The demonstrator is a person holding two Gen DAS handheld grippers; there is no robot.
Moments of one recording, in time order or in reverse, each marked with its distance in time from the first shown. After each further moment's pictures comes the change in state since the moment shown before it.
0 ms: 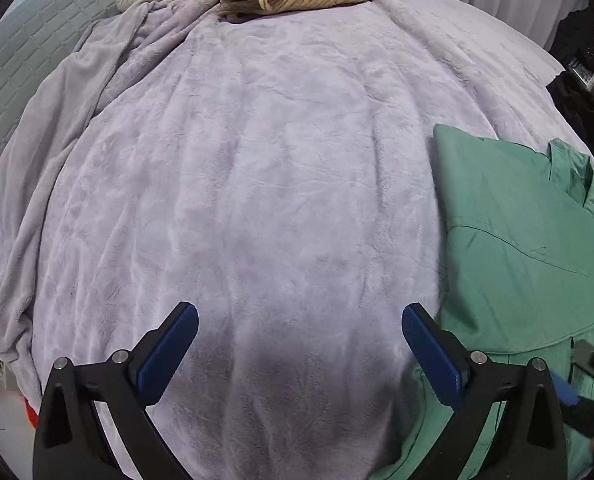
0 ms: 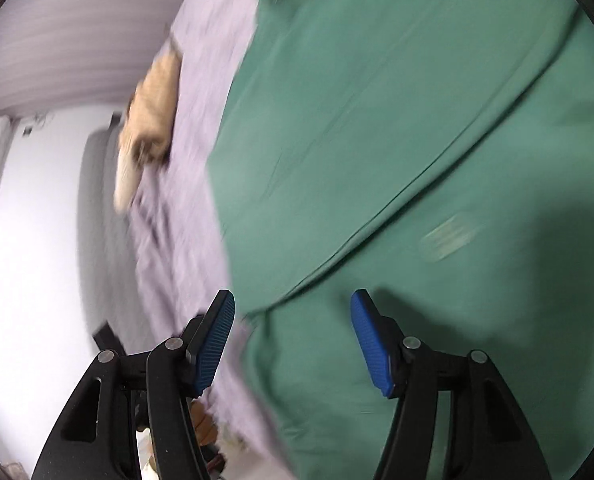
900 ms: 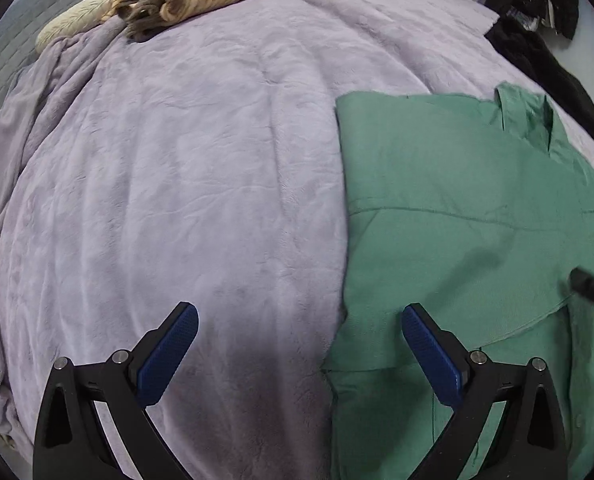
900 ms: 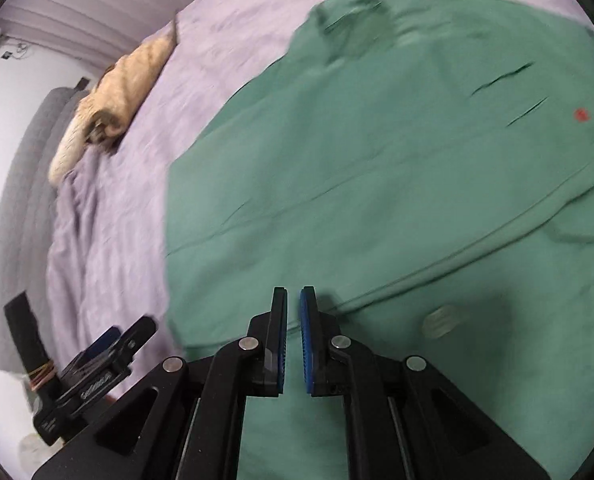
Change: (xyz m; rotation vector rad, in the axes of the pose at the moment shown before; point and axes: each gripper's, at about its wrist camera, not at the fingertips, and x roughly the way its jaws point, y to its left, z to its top) left arm 0.042 -0.068 0.000 0.247 0.020 -0.101; right arm -0.029 0.032 0.003 -0.252 -0.252 -0.448
